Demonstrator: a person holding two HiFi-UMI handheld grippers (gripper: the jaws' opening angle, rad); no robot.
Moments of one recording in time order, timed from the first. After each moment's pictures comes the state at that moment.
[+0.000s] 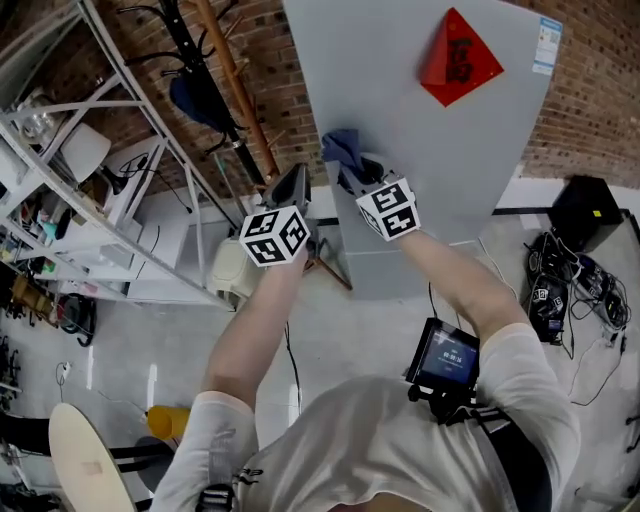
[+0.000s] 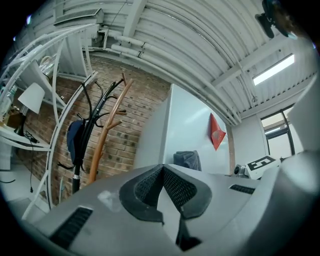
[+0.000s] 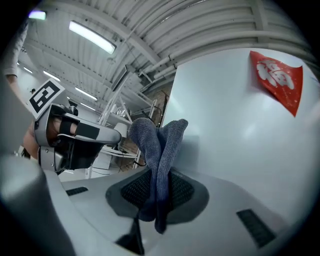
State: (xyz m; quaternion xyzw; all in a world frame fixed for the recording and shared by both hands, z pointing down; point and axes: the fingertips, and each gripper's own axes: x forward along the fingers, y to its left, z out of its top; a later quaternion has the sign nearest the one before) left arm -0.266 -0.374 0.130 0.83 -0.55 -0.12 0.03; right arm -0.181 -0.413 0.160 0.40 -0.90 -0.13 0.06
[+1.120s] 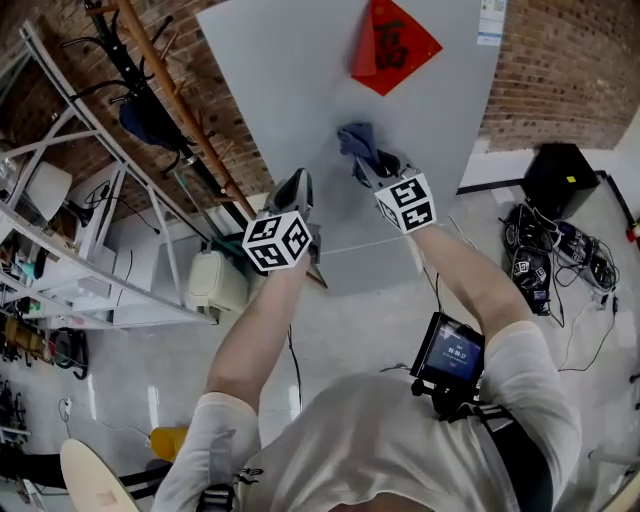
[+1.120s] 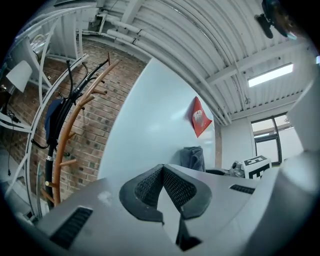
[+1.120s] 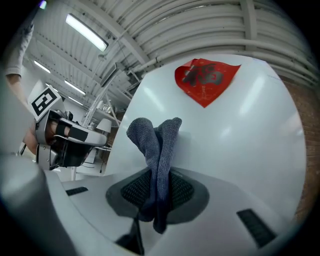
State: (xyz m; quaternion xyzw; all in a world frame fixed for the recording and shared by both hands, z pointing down) left arm -0.157 -0.394 0.159 0.86 -0.49 -0.11 0.06; right arm -0.033 -0.433 0.170 0.47 -0.87 -0.13 0.06
